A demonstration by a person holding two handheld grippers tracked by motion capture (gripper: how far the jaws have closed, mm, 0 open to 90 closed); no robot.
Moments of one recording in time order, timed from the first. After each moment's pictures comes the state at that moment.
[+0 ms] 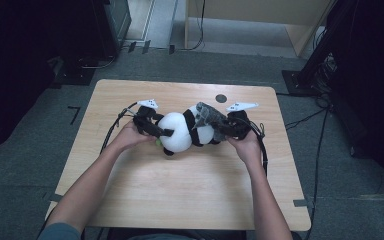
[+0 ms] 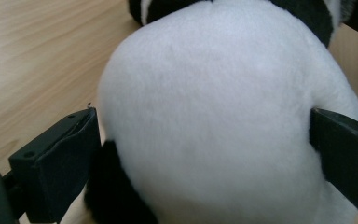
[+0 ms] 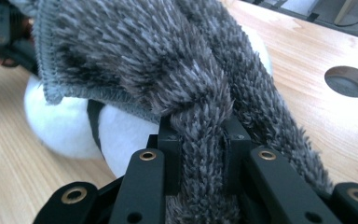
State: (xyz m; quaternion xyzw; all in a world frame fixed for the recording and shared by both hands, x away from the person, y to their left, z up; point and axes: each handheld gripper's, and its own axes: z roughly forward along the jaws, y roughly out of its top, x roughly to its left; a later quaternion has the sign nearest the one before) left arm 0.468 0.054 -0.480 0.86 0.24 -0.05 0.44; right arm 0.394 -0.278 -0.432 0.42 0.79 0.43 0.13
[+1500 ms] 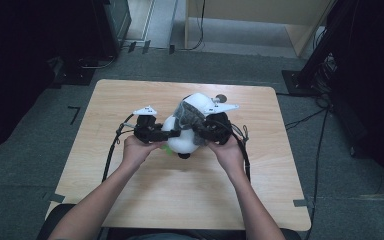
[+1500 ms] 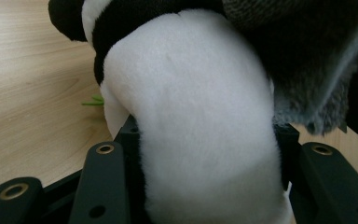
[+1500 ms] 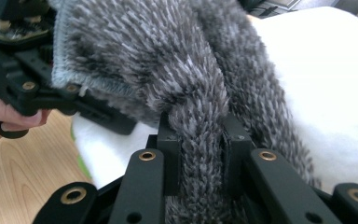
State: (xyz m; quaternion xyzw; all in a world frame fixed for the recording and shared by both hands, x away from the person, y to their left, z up) left arm 0.398 0.042 -0.445 0.78 0.35 -0.02 0.51; right arm 0.357 -0.208 -0.394 0.41 0.79 0.43 0.13
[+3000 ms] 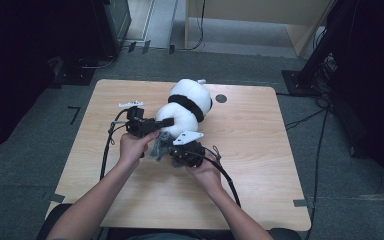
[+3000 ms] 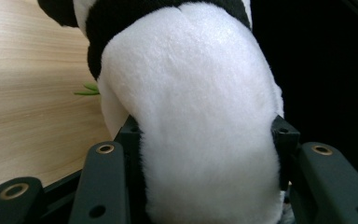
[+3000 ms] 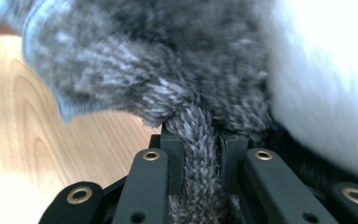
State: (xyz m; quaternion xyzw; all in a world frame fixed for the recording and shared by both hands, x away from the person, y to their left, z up) left arm 0.409 0.065 -0.436 0.70 0.44 -0.08 0.56; right arm 0.327 -0.140 -0.463 0.30 0.85 0.41 0.14
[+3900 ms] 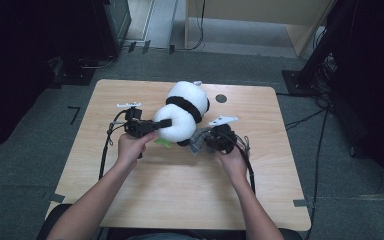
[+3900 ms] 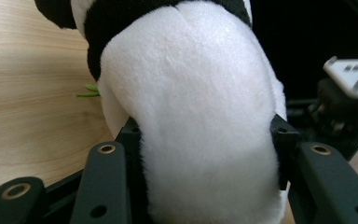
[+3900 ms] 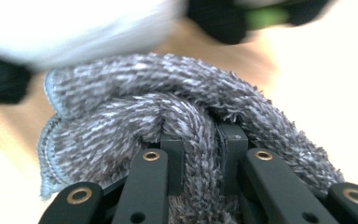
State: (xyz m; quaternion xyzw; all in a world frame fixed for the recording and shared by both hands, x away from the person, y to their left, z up) left arm 0.413 0.071 -0.445 0.70 0.45 -0.09 0.55; right arm 0.365 -0.237 -0.455 0.45 0.80 0.35 0.17
